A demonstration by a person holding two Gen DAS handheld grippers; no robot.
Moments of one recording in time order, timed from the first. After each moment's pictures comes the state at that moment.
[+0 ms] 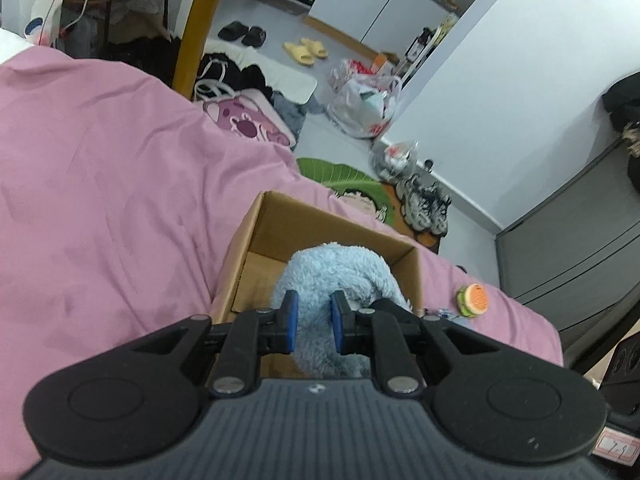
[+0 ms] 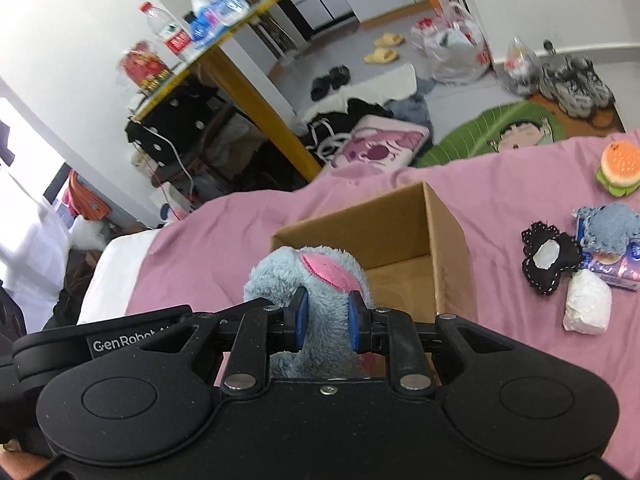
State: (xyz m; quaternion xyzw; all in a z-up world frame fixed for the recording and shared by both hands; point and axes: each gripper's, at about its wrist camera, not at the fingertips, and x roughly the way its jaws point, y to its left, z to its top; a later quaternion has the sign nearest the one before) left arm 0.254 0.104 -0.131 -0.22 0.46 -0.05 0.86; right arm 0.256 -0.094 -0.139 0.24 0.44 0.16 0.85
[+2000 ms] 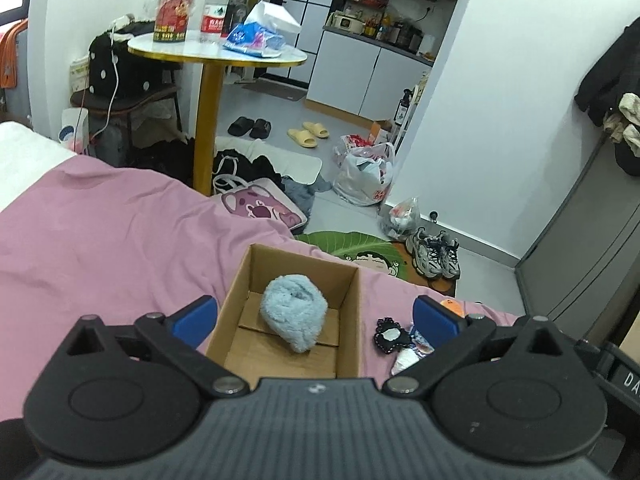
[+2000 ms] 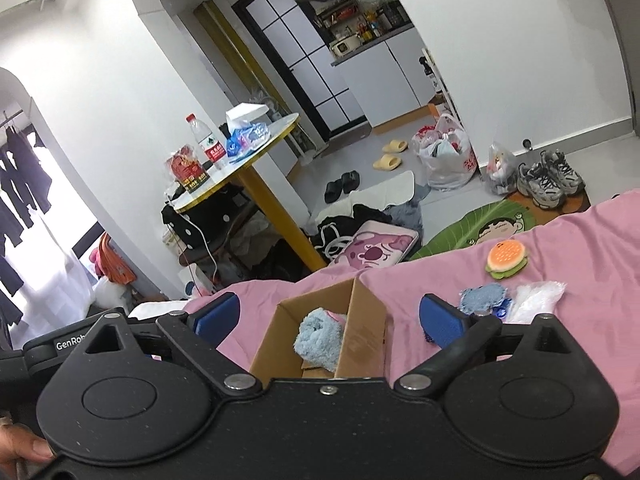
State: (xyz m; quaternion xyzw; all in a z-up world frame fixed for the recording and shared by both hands) left arm 0.139 0.037 -0.029 -0.13 0.34 0.00 0.93; right arm 0.129 -0.223 -0.060 0.26 0.28 0.15 0.91
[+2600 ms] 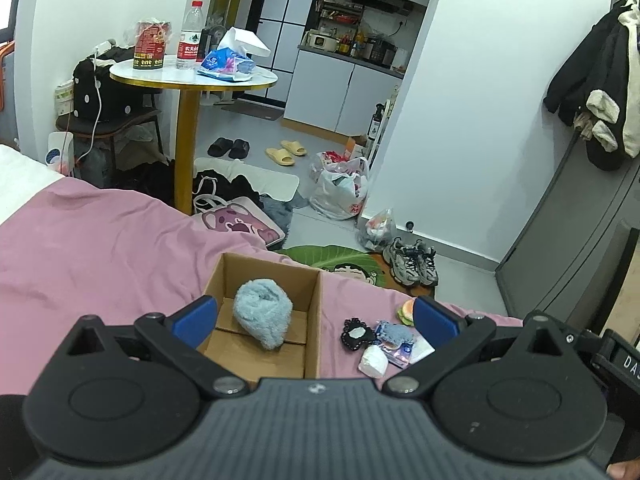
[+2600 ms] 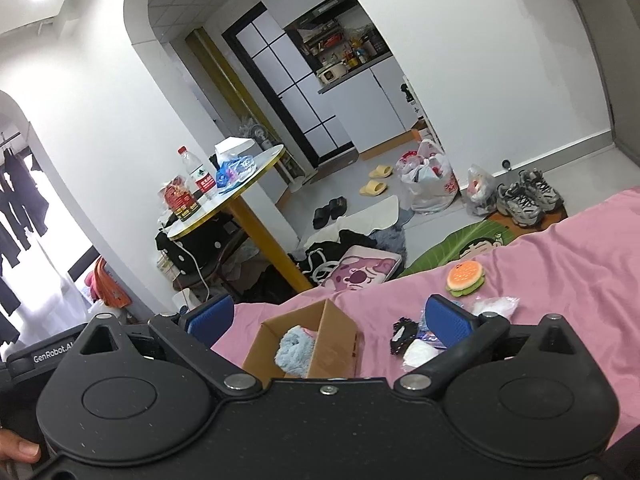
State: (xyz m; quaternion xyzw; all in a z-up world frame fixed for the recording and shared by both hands) left arm 0.101 0.009 -0.010 -0.12 0.31 -0.03 0.94; right arm 0.093 -0.270 -0.053 0.27 0.25 0.13 0.92
